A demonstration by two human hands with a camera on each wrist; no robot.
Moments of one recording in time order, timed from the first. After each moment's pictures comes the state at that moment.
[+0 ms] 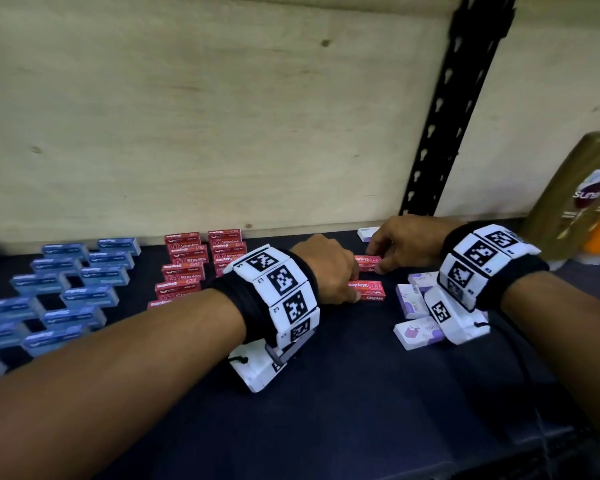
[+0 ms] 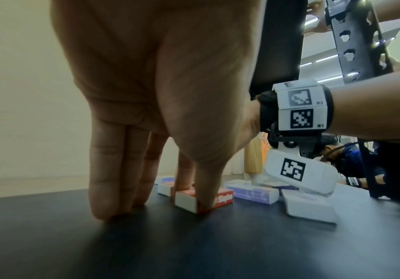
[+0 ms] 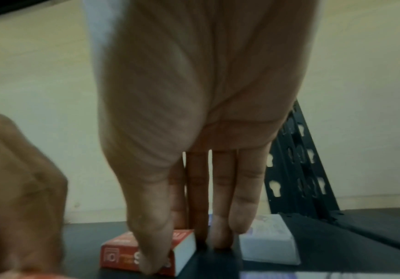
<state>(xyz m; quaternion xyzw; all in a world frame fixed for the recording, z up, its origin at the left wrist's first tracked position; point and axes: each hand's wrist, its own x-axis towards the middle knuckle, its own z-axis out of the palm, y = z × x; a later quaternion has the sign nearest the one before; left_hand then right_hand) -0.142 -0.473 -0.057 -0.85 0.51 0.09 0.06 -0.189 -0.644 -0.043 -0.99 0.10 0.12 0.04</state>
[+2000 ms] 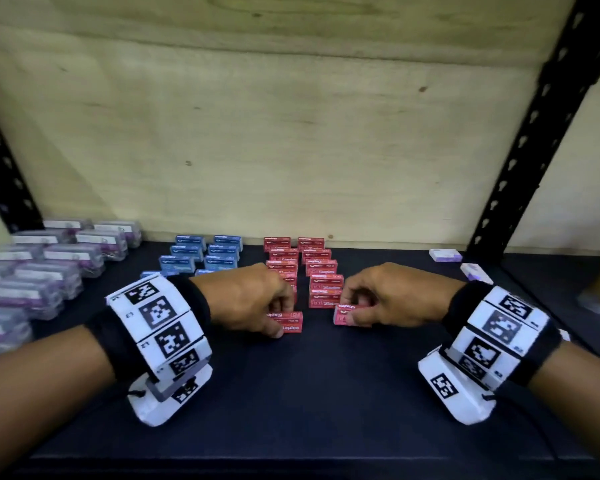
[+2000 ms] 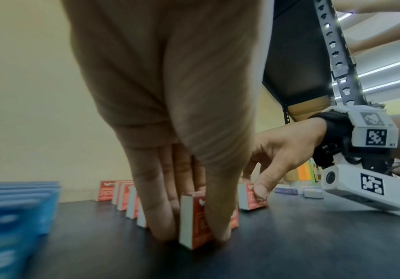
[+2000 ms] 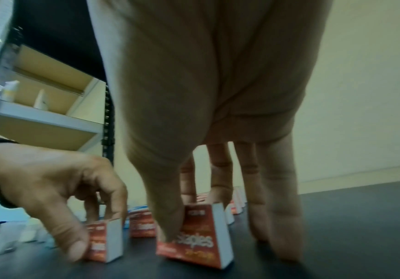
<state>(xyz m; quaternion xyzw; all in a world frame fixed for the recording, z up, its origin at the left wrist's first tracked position) -0.130 -0.258 -0.050 -0.89 0.43 0.13 -0.03 -0.196 -0.493 -0.055 -0.98 -0.09 0.11 0.12</state>
